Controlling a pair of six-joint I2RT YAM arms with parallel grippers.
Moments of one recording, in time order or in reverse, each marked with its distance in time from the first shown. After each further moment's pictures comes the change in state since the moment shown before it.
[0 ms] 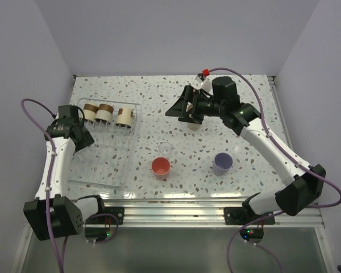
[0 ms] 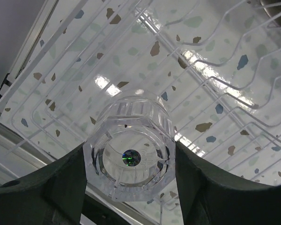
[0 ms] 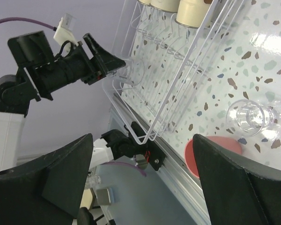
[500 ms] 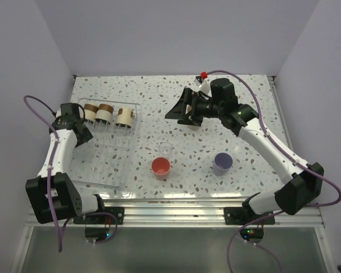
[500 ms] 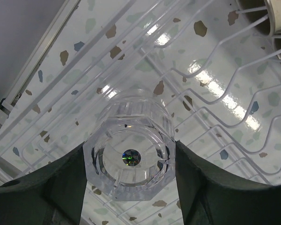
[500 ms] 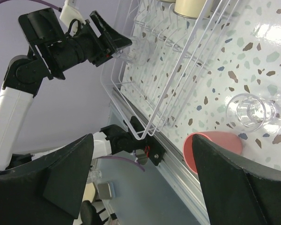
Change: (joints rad) left arm 0.045 0.152 -0.054 0.218 -0.048 0.002; right arm 0.000 0.009 -0.023 0.004 -0.030 -0.002
